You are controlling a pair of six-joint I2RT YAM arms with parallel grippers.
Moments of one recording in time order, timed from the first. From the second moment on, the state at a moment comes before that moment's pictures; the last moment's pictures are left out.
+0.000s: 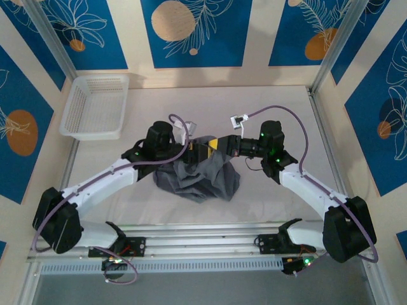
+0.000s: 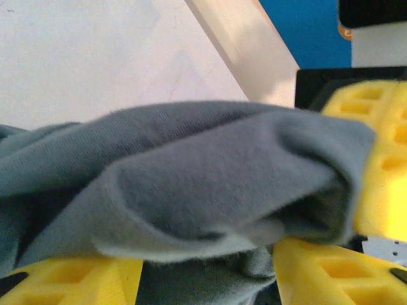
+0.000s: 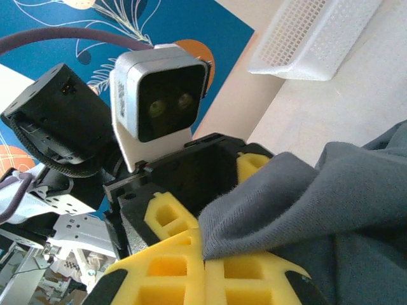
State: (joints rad) left arm -0.68 1.34 0.97 -0.09 0.50 -0.56; right arm 0.42 1.21 0.74 0.35 -0.93 0.88
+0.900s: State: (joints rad) left arm -0.52 1.28 1.16 -0.32 0.62 -0.67; right arm 0.23 1.16 0.67 -0.10 -0.70 0.65
